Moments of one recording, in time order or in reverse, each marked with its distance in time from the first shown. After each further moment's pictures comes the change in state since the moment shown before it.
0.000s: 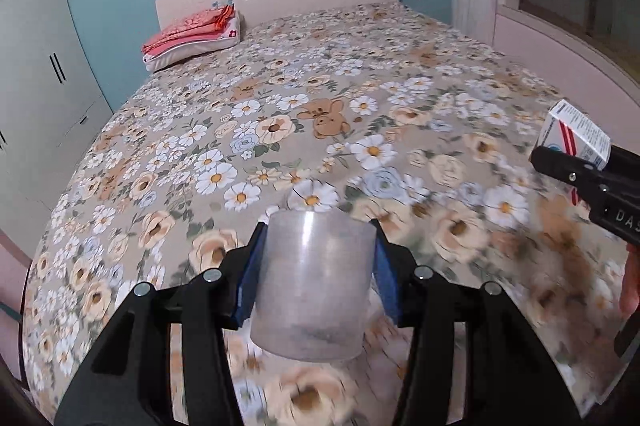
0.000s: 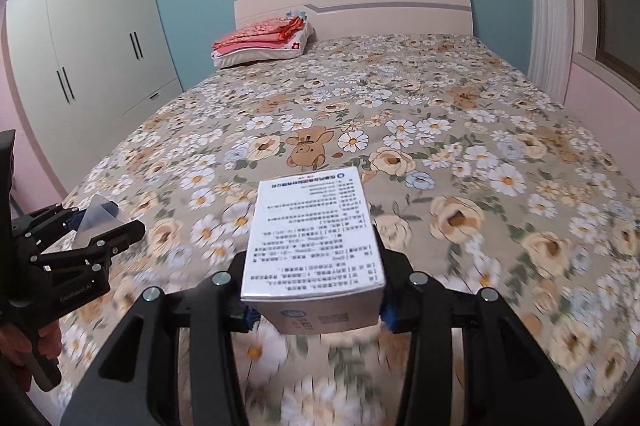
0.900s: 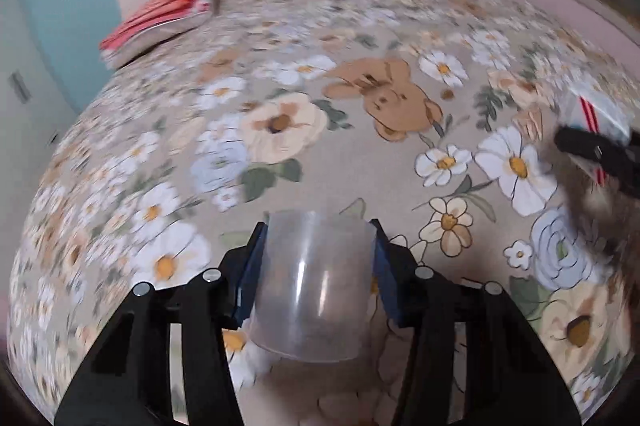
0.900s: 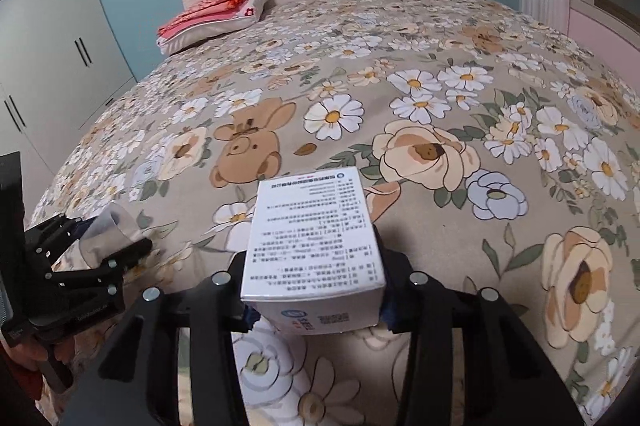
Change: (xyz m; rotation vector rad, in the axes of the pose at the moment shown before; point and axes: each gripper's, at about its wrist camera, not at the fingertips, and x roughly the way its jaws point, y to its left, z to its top) left arm 0.287 0.070 0.062 0.069 0.070 0.005; right arm 0.256 -0.035 0.037 0.141 0.104 -0.053
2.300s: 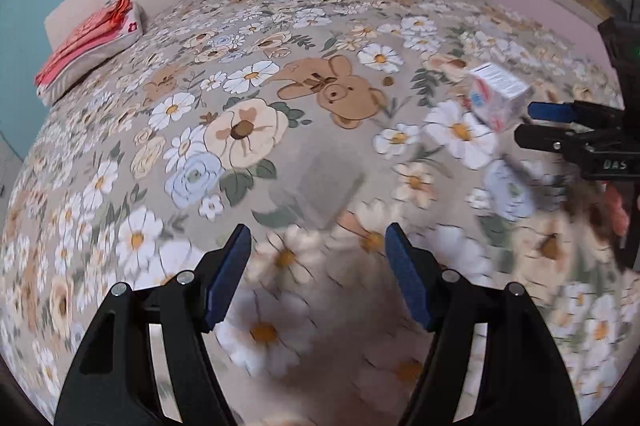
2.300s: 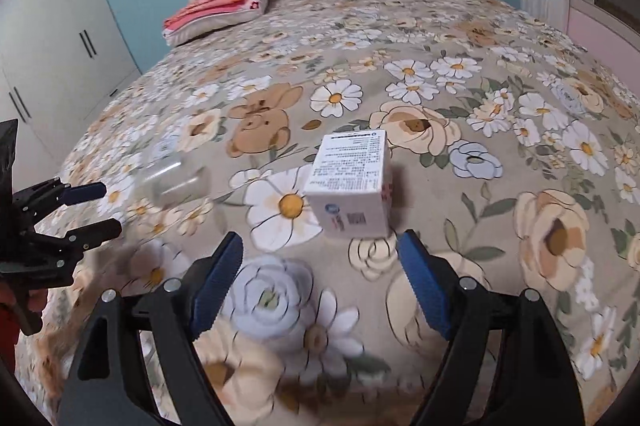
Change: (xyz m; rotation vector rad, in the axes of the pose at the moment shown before) left arm -0.003 0.030 0.002 0.235 0.004 -0.256; right arm -0.020 0.004 -0.020 -0.001 0.043 -0.006
